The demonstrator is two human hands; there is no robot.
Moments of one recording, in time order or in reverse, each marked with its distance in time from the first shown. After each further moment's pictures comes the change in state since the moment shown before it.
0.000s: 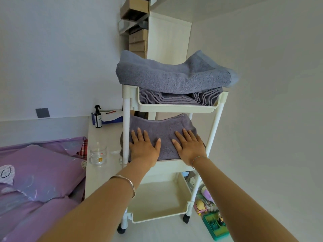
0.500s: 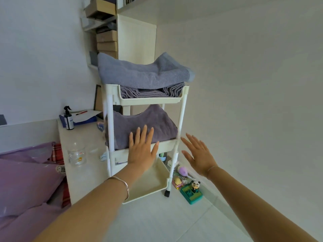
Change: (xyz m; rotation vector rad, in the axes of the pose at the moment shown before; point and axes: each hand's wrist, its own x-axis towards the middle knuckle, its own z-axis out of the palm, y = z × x) left_hand -0.075 0.011 0.003 -0.074 0.200 0.456; right_hand -0.152 0.053 -0.015 0.110 0.120 0.027
